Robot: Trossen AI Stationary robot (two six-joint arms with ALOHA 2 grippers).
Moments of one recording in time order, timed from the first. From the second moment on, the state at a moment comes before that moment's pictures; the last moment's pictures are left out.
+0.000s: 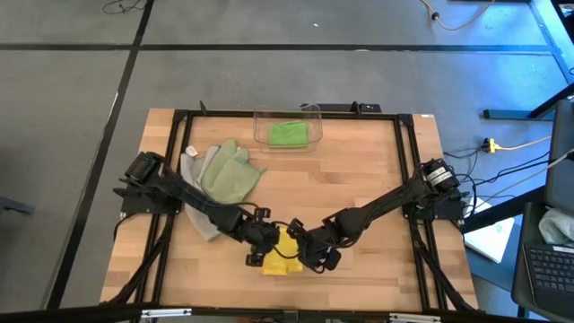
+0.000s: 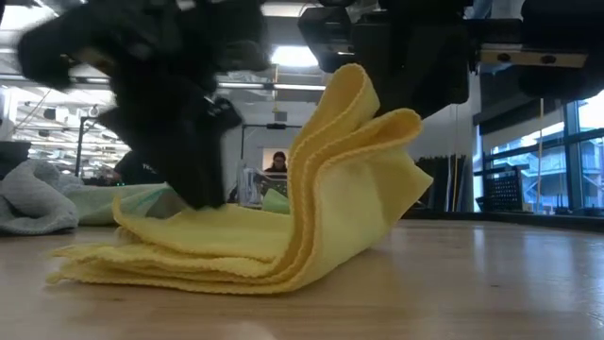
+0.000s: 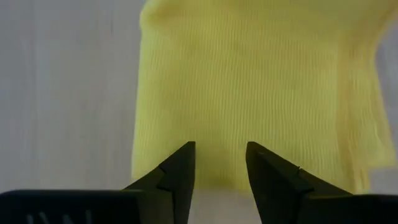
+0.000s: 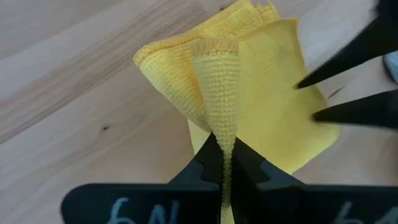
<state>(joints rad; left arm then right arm) -0.42 1.82 1.11 -0.39 -0.15 -0.30 0.43 1.90 1.31 -0.40 0.04 -0.58</state>
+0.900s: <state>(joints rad) -0.40 1.91 1.11 -0.09 -0.14 -0.15 0.43 1.90 1.31 -0.33 0.04 -0.74</state>
